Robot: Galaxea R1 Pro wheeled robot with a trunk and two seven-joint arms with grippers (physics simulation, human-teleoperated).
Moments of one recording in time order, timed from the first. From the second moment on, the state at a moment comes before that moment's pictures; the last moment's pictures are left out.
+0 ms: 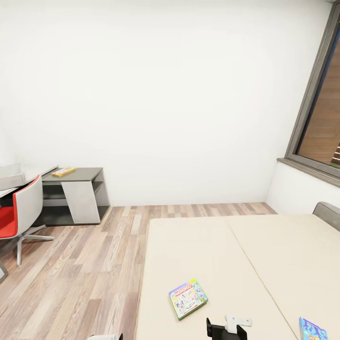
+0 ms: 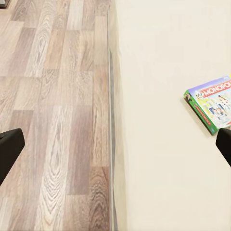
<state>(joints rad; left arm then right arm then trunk) 0.22 -0.03 -0.05 -1.27 0.07 0.02 0.03 0.04 0.06 0.14 -1.15 -0.15 0.20 -0.21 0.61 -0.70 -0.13</state>
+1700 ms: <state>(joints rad) 0.22 -0.03 -0.05 -1.27 0.07 0.02 0.03 0.04 0.06 0.20 -1.07 -0.15 0.12 -0.21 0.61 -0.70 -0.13</state>
